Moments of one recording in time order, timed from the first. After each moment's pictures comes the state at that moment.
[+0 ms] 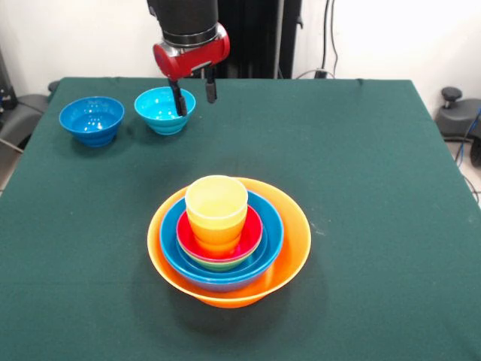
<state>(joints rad) -0.91 -0.69 0.73 1.91 -0.77 0.72 1.39</state>
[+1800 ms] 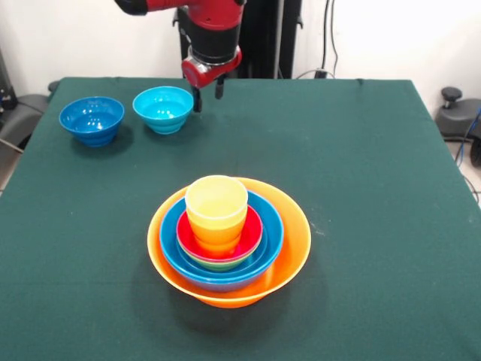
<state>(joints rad) -0.66 -0.56 0.38 1.96 -0.93 0.58 1.40</state>
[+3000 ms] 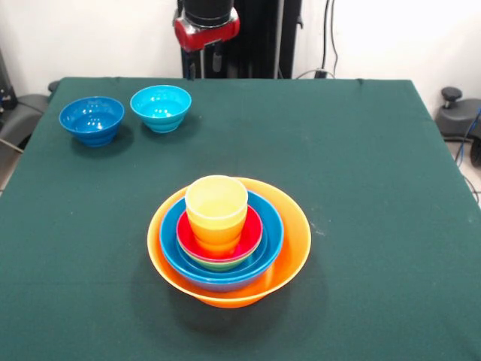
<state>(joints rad) -0.66 -0.73 0.30 2.07 -0.73 0.51 1.48</state>
